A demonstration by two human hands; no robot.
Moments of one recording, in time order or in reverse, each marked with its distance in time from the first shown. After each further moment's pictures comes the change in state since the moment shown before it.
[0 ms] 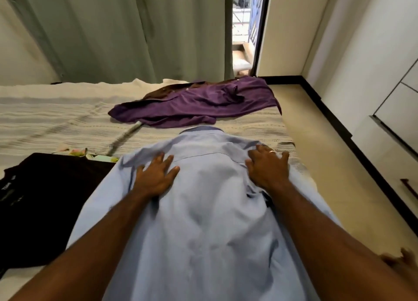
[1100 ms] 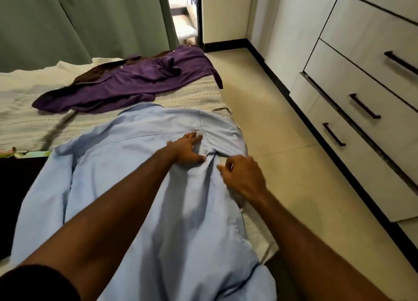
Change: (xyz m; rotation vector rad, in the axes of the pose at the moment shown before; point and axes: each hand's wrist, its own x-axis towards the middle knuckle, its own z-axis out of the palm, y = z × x) left_hand -0.010 0.224 0.026 0.107 -0.465 0.457; right_hand -0.167 0.054 -0.079 0.466 -0.107 0.338
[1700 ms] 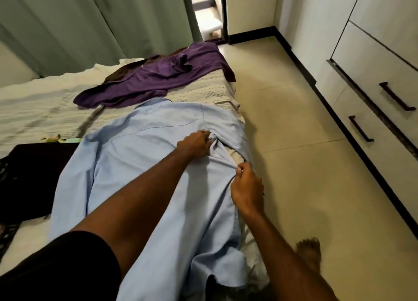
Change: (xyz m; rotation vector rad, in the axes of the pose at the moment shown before) left_hand -0.018 0.078 0.019 0.153 0.168 -0.140; right_hand -0.066 0.037 -0.016 0.394 0.021 0.267
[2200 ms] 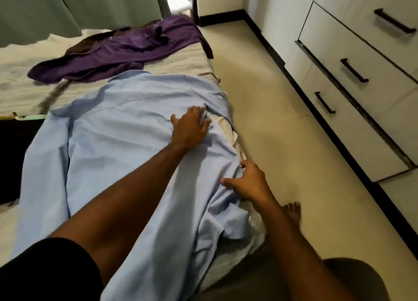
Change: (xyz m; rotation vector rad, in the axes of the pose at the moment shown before) left_hand -0.058 0.025 0.043 -0.369 0.424 0.054; right_hand -0.064 0.050 -0.010 0.034 -0.221 0.184
